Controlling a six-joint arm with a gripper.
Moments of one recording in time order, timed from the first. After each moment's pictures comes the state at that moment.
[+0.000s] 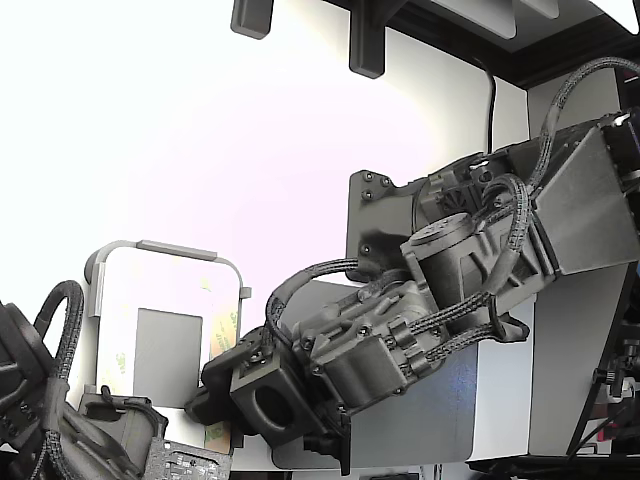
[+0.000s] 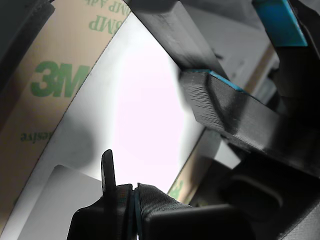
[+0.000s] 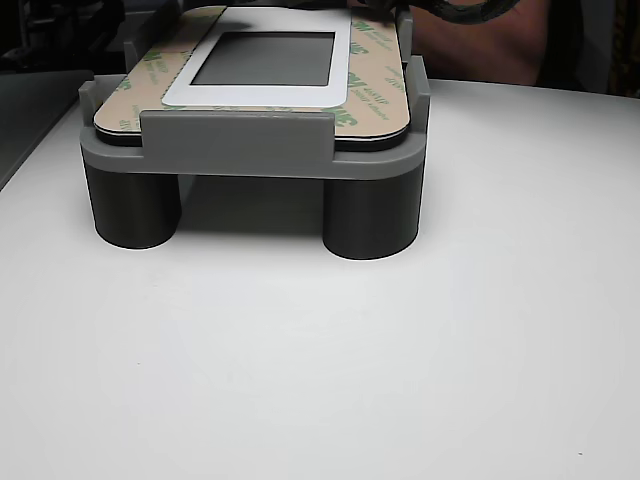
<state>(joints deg) 31.6 104.4 127.4 22.4 -4.7 -100.8</state>
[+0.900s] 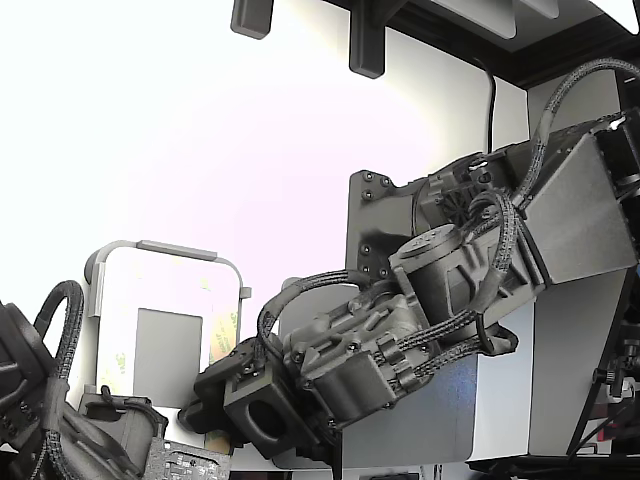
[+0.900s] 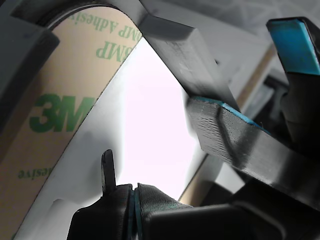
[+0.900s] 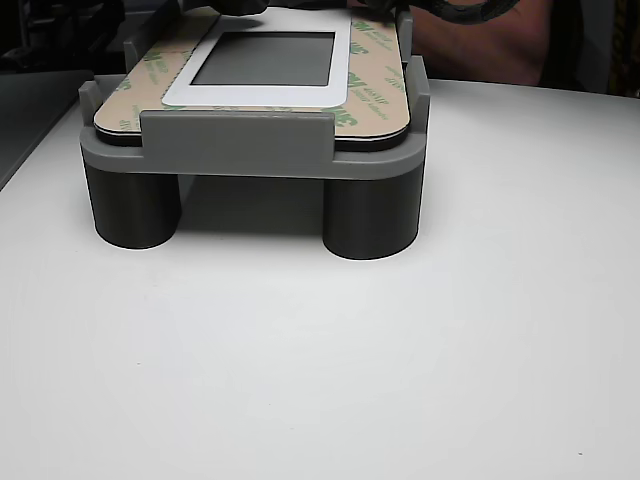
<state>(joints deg) 33.0 101.2 126.8 19.5 -3.7 -102.5</state>
